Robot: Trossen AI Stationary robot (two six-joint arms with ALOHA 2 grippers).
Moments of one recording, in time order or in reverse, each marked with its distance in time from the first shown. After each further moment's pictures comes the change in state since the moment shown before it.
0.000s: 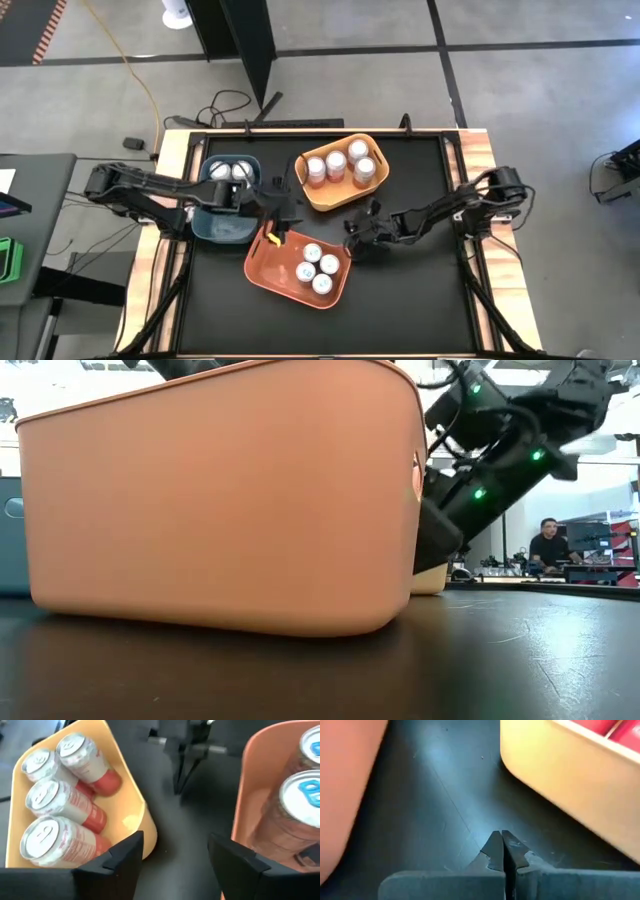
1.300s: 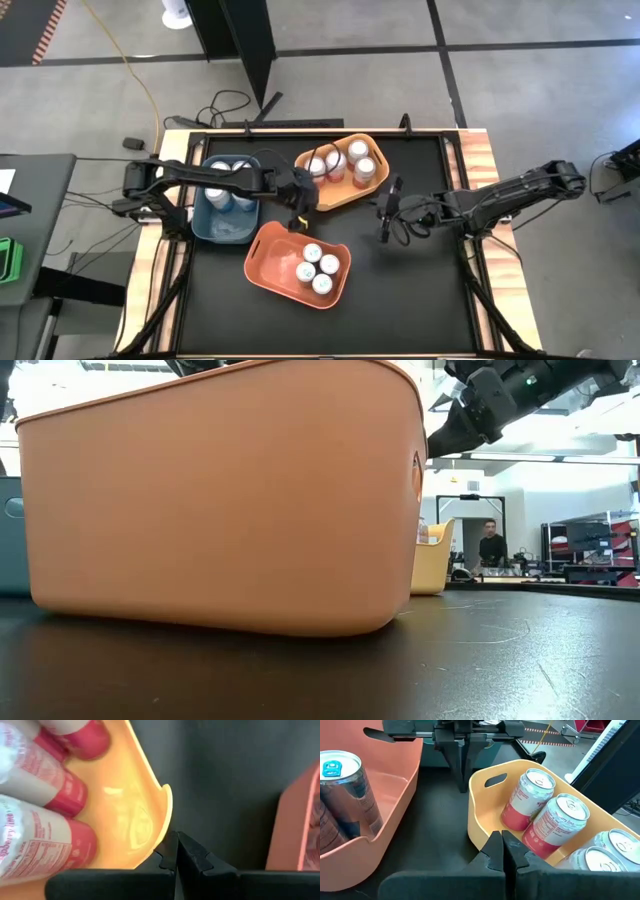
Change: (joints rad) left arm 0.191 0.312 0.171 -0.059 0.197 -0.024; right arm 0.019 -0.586 -0.001 -0.315 0.054 -0.332
